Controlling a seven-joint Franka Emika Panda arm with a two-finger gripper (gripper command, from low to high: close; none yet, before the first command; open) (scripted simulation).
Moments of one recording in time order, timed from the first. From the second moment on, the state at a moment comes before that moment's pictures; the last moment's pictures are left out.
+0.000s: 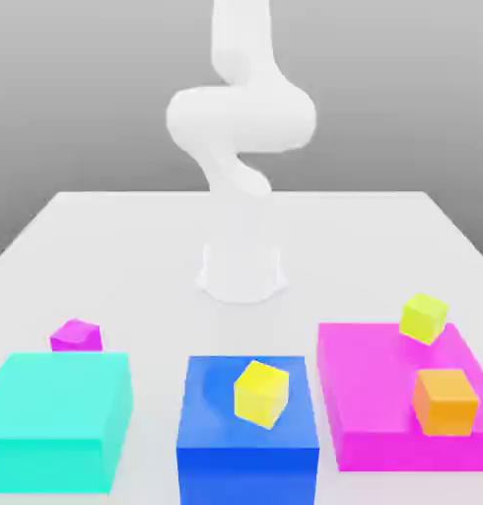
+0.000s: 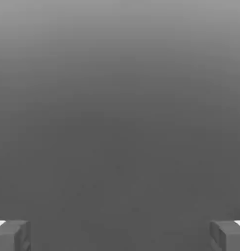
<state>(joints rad) -0.02 -0.73 -0.06 -2.36 -0.01 2.35 0.76</state>
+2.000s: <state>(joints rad) -0.17 -0.14 -0.12 -2.62 0.07 2.52 0.37</state>
